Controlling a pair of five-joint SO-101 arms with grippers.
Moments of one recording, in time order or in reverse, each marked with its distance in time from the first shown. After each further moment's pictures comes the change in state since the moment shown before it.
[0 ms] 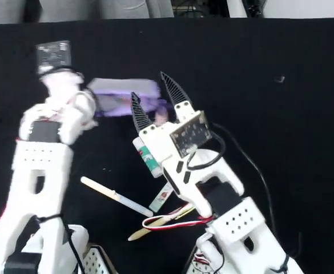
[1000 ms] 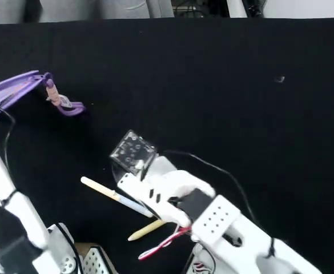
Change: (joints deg) left arm -36.0 11.1 -13.3 3.6 -0.1; right arm -15.4 8.4 5.8 20.3 0.0
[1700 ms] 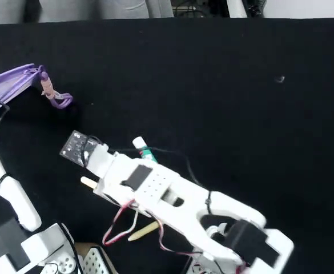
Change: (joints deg) left arm 0.0 8.5 -11.6 8.3 0.3; right arm -7.3 42.0 -24.5 7.3 0.0
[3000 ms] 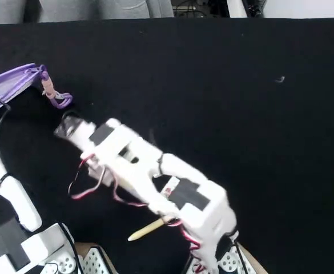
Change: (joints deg) left arm 1.8 0.0 -0.2 1.3 0.0; right arm 5.2 35.9 -44.6 35.5 0.0
